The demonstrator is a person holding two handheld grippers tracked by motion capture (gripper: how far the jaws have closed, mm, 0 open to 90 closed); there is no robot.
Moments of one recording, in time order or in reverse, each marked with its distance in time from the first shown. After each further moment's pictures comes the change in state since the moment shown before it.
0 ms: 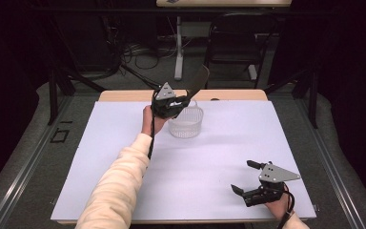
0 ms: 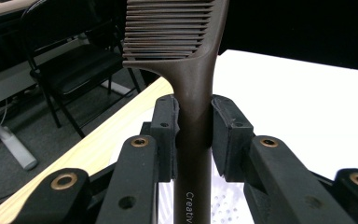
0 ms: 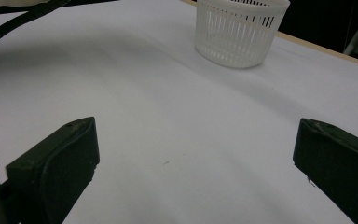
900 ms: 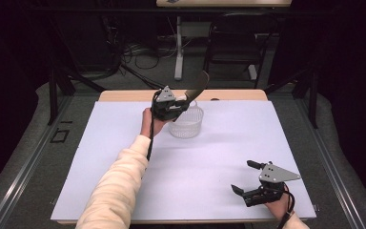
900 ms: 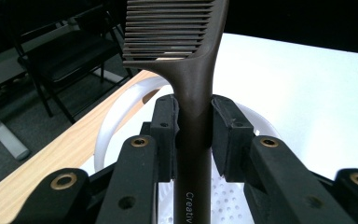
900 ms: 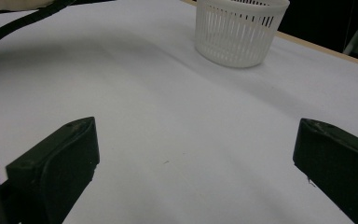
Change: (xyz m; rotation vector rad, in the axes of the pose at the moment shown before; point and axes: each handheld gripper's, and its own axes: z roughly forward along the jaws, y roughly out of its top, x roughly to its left) left arm 0.001 -0.011 0.004 0.048 -0.030 -0.003; right arm 0.000 0.000 0.000 0.002 -0.002 0.002
